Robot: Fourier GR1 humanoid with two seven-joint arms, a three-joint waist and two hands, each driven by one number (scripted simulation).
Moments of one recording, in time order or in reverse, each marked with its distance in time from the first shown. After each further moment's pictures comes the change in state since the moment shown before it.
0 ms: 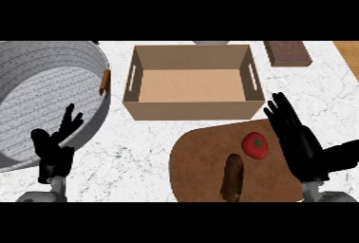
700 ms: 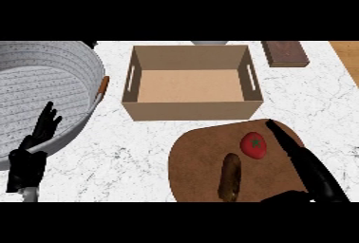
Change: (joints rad) left arm 0.071 0.144 0.001 -0.104 -0.093 -0.016 -0.115; right arm 0.028 -0.384 0.289 -0.083 0.582 -0.015 0.178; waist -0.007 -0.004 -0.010
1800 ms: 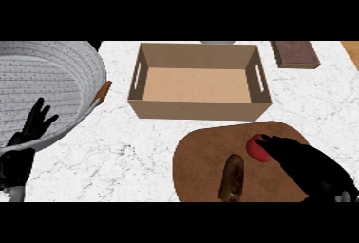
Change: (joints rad) left arm -0.005 0.082 0.003 -0.011 -0.030 -0.026 -0.015; right arm -0.286 -0.185 0.165 -0.172 0.095 0.617 0.490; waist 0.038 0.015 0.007
